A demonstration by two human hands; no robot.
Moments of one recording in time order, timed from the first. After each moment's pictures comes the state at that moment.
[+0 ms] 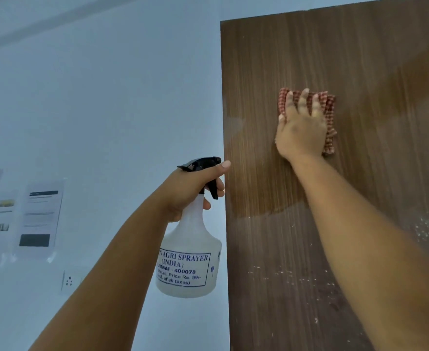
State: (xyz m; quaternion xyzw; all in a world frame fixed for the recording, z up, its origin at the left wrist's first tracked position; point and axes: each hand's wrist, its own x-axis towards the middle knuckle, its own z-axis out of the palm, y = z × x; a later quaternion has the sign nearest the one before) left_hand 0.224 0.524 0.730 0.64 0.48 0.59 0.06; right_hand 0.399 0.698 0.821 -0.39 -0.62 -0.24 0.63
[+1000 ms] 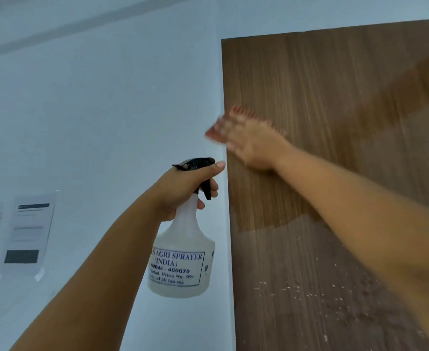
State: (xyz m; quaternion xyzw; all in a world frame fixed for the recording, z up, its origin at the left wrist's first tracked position) left_hand 0.210 0.510 0.750 0.66 0.45 0.59 0.06; right_hand 0.357 0.648 0.841 -0.19 -0.73 -0.53 0.38
